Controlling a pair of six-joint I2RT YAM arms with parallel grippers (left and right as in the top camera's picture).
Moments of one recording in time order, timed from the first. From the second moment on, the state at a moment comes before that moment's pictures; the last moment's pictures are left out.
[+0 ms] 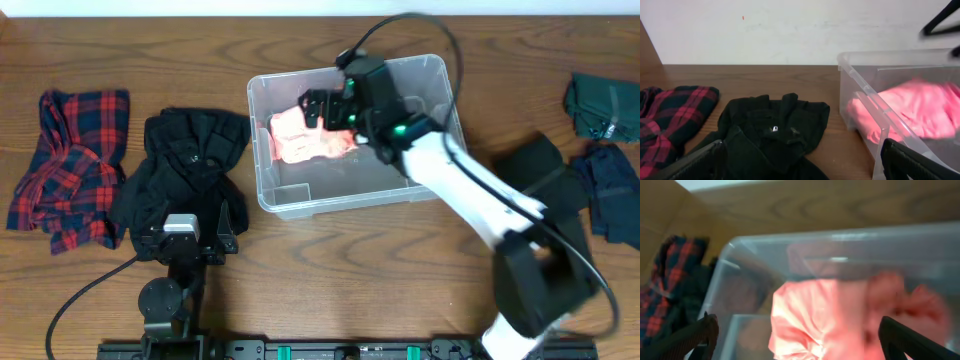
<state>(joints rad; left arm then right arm) 0.02 0.01 0.02 -0.11 0.05 -0.02 0.52 1.79 1.37 -0.20 -0.14 0.48</state>
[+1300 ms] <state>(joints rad) 0.02 0.01 0.02 -0.11 0.05 -0.02 -0.74 1.91 1.37 -0.22 -0.27 0.32</state>
